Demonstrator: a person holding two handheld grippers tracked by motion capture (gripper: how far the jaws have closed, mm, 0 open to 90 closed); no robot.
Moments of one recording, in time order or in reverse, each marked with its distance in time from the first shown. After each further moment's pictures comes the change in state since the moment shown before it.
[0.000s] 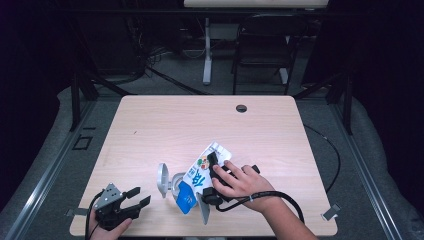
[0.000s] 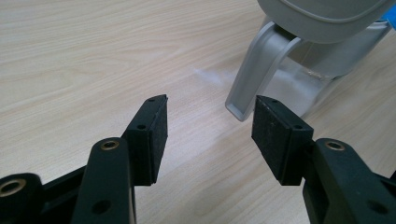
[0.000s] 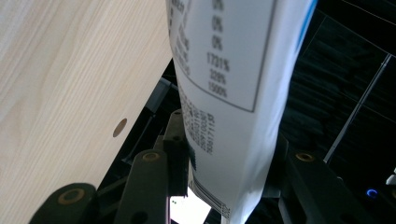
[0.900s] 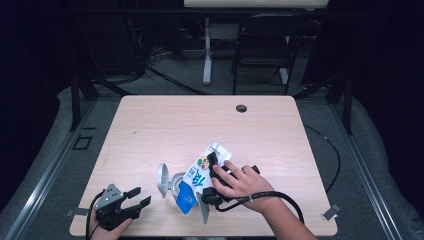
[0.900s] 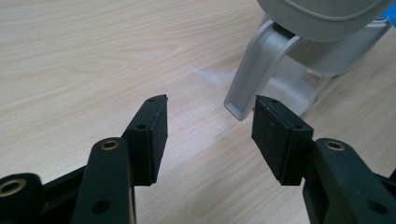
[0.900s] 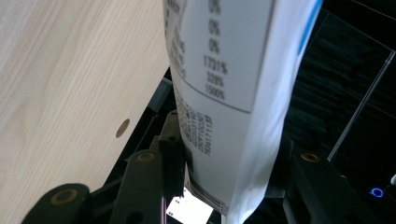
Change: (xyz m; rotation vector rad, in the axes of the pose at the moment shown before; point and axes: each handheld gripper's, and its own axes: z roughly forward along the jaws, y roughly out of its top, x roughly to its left) left arm -0.001 0.000 0.001 -0.002 -0.005 -0.001; right arm 0.001 0.001 0.001 0.002 0.006 0.015
